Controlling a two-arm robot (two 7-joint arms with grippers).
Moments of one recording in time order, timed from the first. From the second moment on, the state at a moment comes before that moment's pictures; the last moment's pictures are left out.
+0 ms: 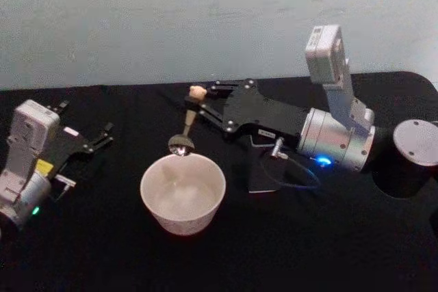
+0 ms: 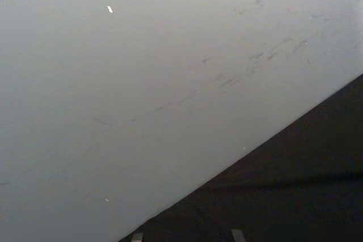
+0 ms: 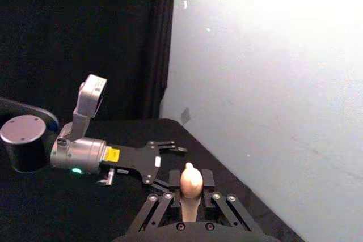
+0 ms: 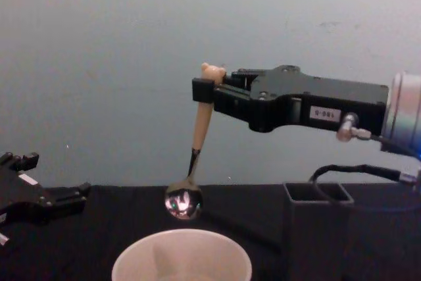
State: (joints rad) left arm -0.20 0.60 0.45 -1.41 -0.25 -0.12 0.03; right arm 0.44 0.45 -0.58 -1.52 0.48 -0.05 0.65
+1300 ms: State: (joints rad) left arm -0.20 0.60 0.45 -1.41 -0.25 -0.12 0.03; right arm 0.40 0.51 -0.49 -1.53 0.53 -0.04 0.62
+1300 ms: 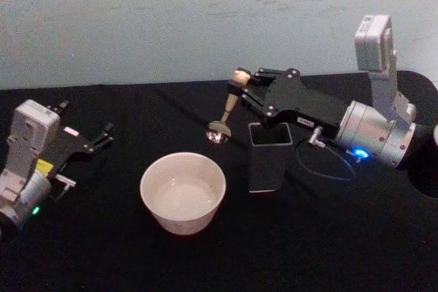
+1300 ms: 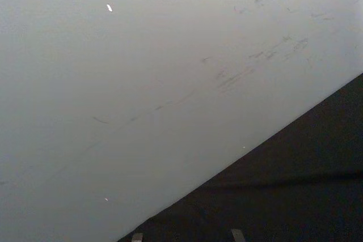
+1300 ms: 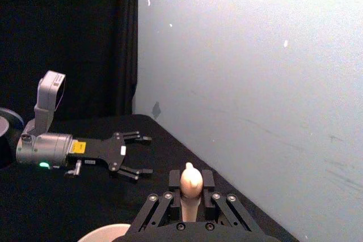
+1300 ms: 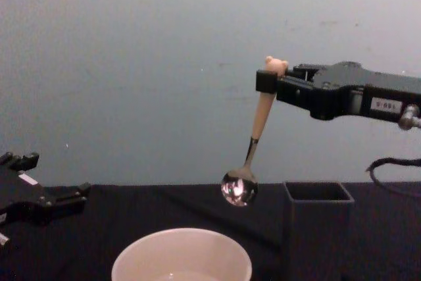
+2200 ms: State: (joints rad) left arm -0.20 0.60 0.45 -1.41 -0.25 -0.12 0.03; right arm 0.35 0.57 -0.41 -1.59 0.61 -0.03 0.61
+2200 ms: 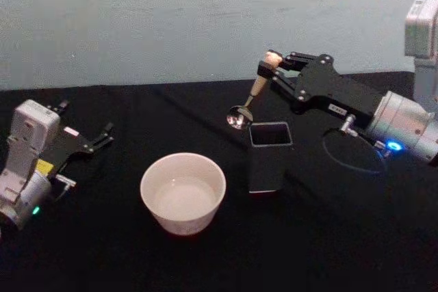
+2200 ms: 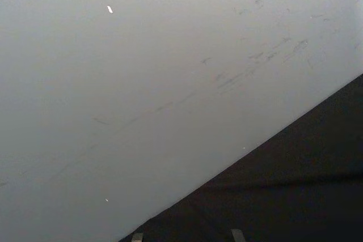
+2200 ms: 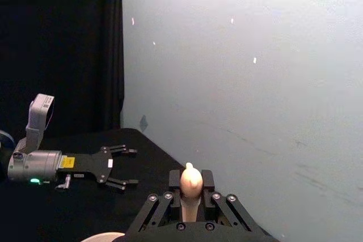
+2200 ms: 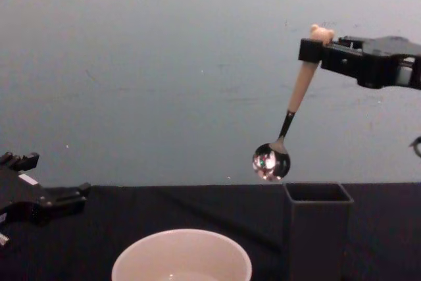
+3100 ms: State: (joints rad) left arm -0.20 0.60 0.45 -1.41 -0.25 -0.12 0.03; right arm 0.28 0.63 -0.36 -1.63 0.62 -0.04 0.59
